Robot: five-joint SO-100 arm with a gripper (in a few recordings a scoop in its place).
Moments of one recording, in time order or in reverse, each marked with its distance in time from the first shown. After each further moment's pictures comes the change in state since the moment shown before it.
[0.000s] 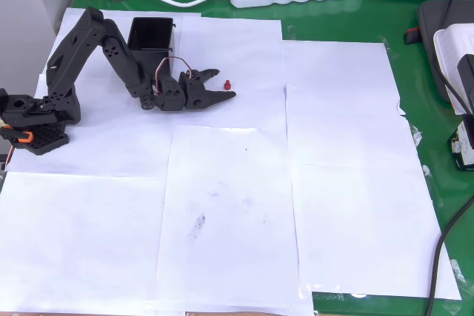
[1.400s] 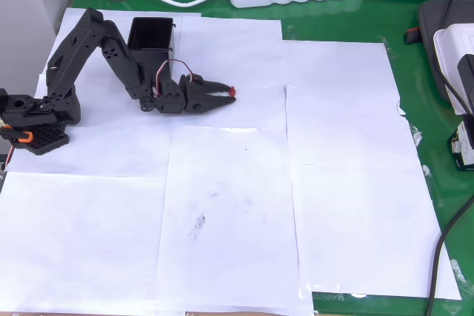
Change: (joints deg) arm 1.4 -0.2 -0.7 2.6 1.2
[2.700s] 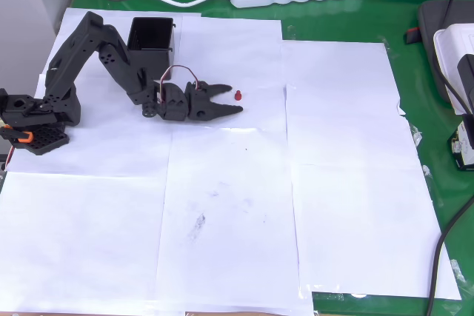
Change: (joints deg) arm 1.8 0.0 1.9 0.7 -5.0
